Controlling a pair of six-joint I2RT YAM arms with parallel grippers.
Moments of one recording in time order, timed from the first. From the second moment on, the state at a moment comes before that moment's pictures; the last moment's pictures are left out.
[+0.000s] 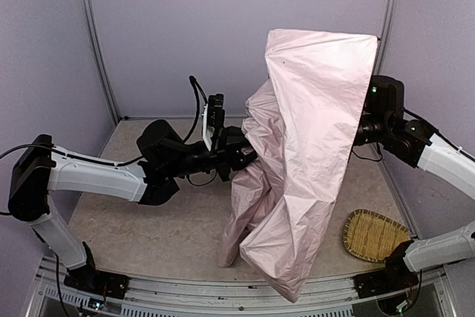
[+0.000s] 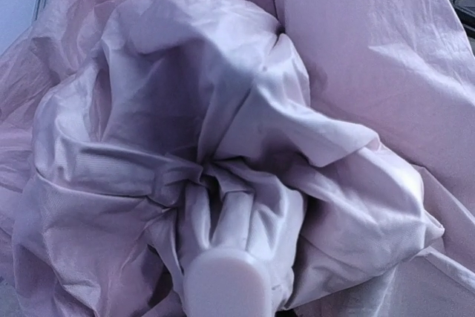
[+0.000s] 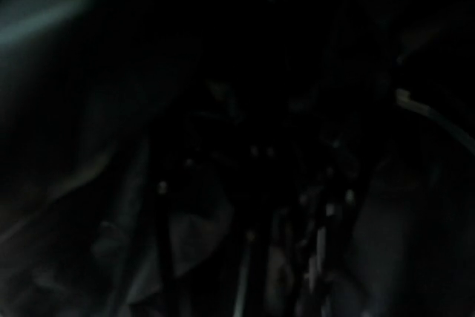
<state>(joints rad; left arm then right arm) -0.99 1.64 0.97 1.12 0.55 -0.25 0.62 1.14 1.08 -0.15 -1.03 -0.31</state>
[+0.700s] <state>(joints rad) -0.93 1.59 0.88 1.07 0.49 -0.26 0.56 1.14 1.06 -0.12 -0.90 -0.23</state>
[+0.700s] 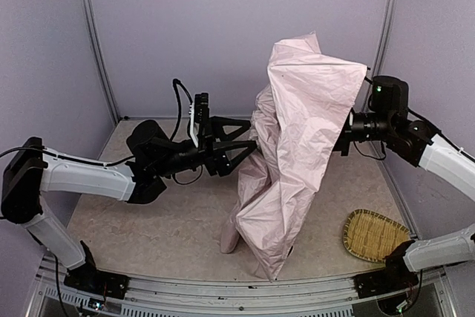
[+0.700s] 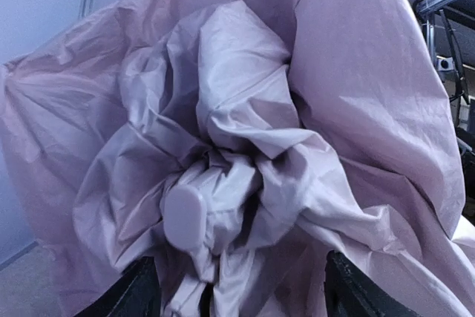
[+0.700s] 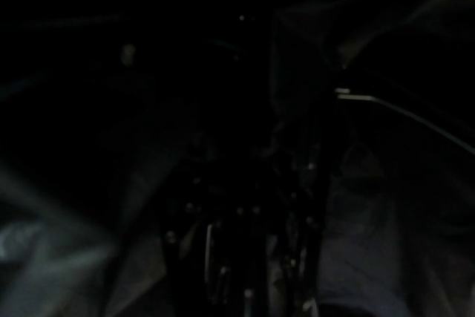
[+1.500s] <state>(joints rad) -0.93 1.40 0.68 0.93 0.33 -0.03 0.31 1.23 1.61 -0.20 -0.84 -0.28</state>
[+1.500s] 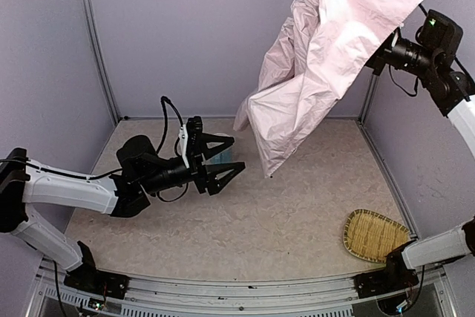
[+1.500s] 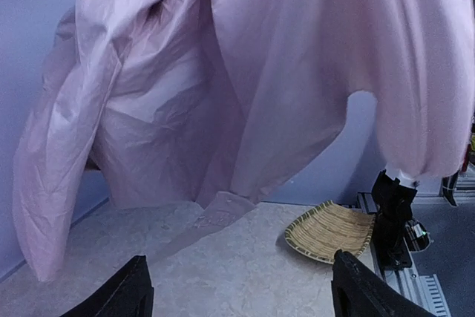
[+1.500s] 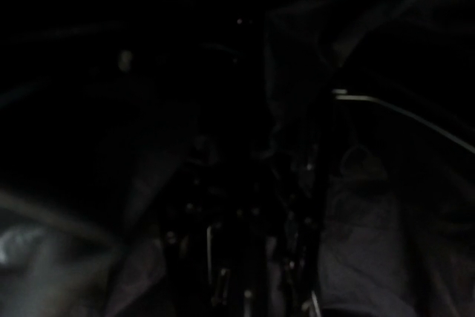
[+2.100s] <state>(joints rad) -1.05 1.67 0.79 1.10 0.65 -0.06 0.31 1.29 1.66 0.01 -1.08 -0.08</state>
